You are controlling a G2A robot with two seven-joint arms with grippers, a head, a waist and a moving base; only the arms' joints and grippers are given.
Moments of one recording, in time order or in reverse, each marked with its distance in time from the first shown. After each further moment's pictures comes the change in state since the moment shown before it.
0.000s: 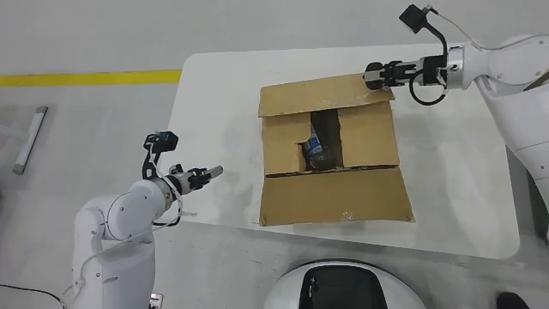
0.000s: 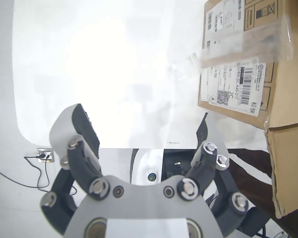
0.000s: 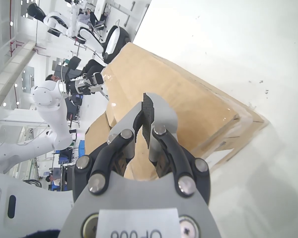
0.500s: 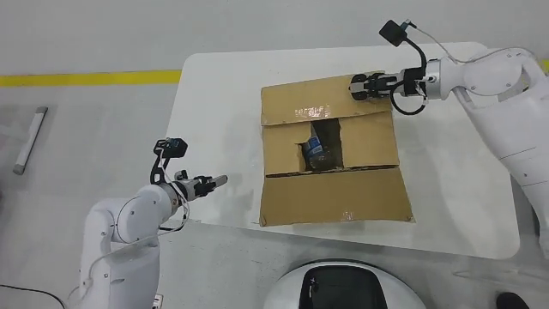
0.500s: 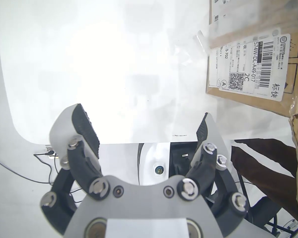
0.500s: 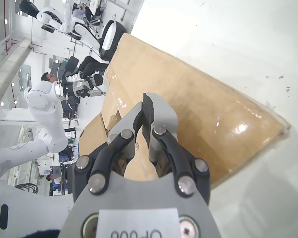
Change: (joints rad) left arm 0.025 0.005 0.023 0.004 0.020 -0.047 0.010; right arm -0.010 -0.018 -0.087 -0.017 -0.026 0.028 -0.083
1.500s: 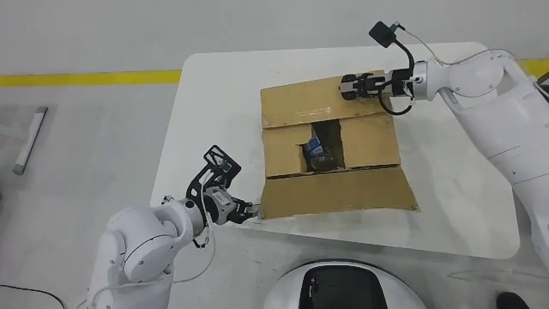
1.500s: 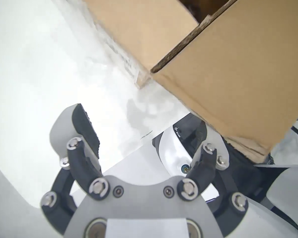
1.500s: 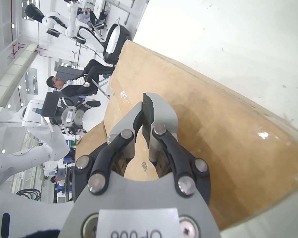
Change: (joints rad) left arm 0.081 0.046 0.097 -0.209 -0.192 -0.411 0.092; right arm 0.027 -0.025 -0.059 0.043 0.042 -0.004 -0.052
